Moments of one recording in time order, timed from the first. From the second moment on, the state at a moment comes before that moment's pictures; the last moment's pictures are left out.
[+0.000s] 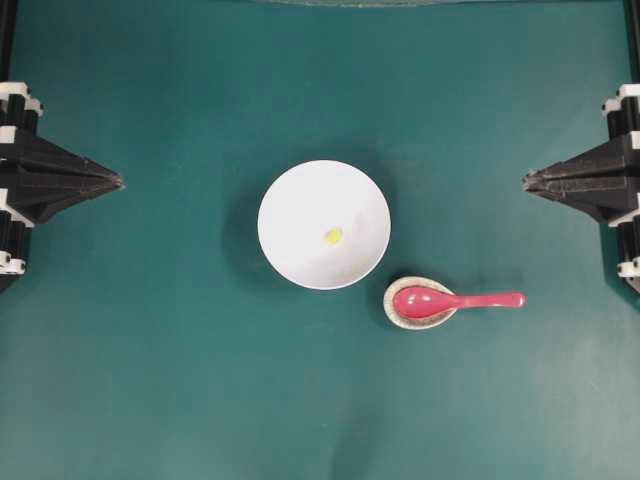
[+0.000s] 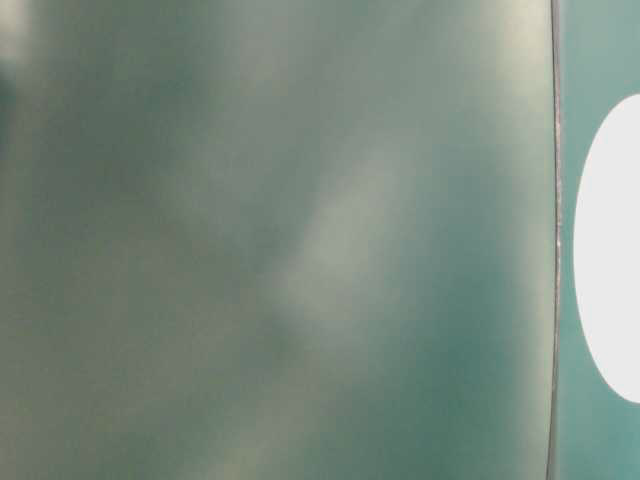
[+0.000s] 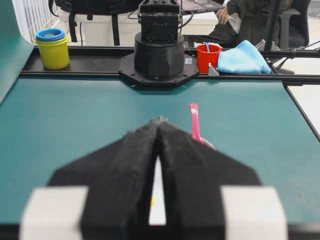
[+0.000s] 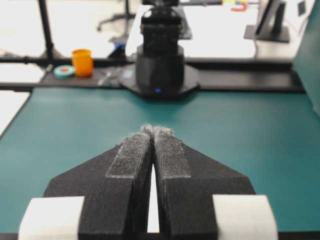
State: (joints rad) left arm 0.00 -0.97 1.19 0.00 -0.29 0.00; right arm 0.00 -0.96 1.17 0.00 -0.29 0.00
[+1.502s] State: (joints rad) left arm 0.00 -0.96 1.17 0.01 -0.15 0.00; right arm 0.00 -0.85 1.16 0.05 -0.34 0.02
